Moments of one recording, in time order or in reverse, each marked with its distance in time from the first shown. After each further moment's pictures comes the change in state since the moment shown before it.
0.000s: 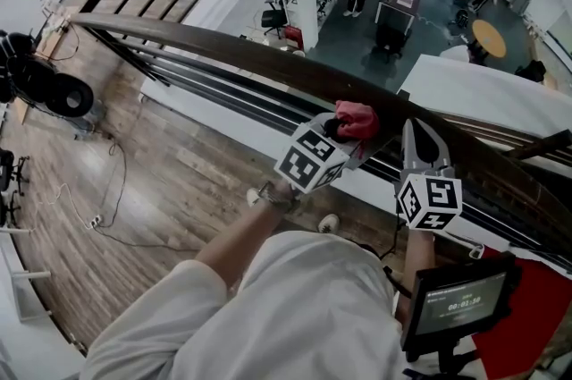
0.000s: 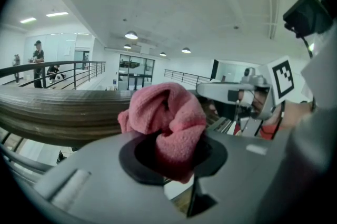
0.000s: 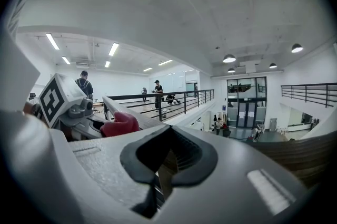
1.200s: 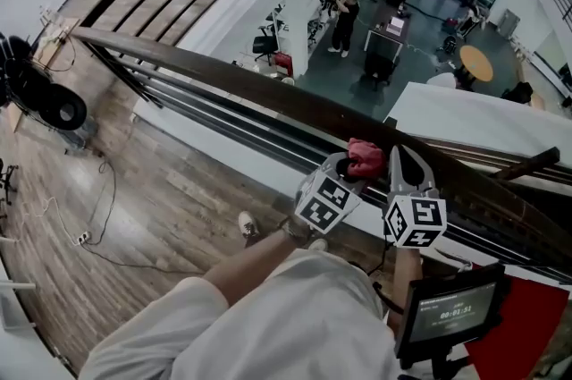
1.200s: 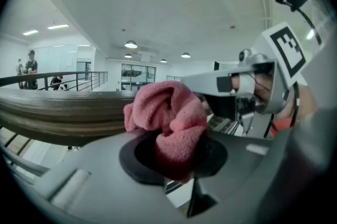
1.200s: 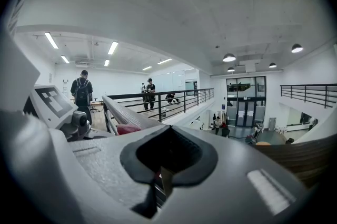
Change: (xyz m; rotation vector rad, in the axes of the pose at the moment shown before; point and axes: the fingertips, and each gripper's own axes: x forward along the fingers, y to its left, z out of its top) left arm 0.034 -0.036 -0.006 0.065 -0.073 0.038; right arm 0.004 -0.001 -0.005 -0.002 0.016 -0.005
